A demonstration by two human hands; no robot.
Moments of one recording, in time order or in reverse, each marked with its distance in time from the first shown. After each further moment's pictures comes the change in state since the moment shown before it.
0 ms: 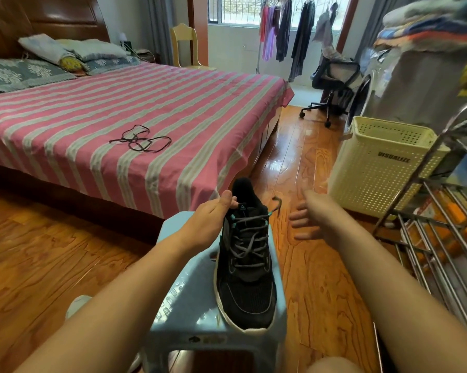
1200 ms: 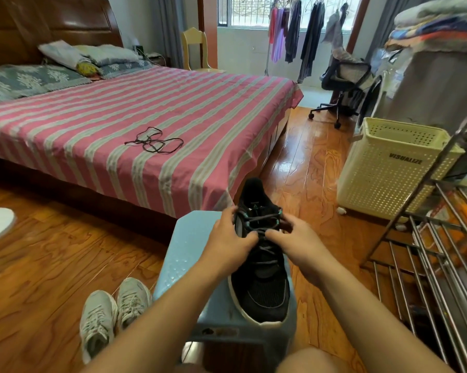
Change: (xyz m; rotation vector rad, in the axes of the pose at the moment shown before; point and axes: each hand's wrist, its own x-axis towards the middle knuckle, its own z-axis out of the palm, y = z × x) left_hand -0.045 0.008 0.034 0.133 0.215 -0.179; right_hand -0.037 0.044 0.052 0.104 -0.212 -0.343
